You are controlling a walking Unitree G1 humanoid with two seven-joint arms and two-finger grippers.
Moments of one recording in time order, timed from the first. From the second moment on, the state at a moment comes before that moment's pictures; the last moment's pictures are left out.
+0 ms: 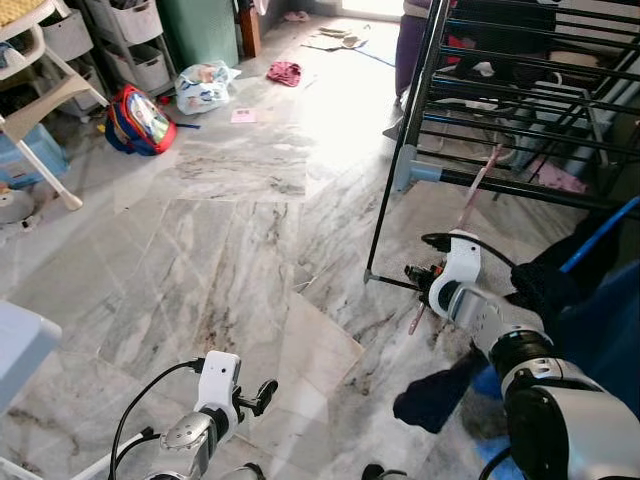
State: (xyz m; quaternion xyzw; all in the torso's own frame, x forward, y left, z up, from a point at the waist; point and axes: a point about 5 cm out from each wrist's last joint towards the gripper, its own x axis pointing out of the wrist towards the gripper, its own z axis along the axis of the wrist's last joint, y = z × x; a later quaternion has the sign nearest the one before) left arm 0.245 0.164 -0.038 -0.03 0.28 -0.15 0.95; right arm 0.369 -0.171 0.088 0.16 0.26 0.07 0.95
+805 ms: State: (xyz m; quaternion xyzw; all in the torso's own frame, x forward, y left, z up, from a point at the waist) left arm 0.245 0.164 -0.039 -0.03 0.29 -0.15 0.95; right arm 0.370 -0.170 0.088 0.09 0.23 0.05 0.97
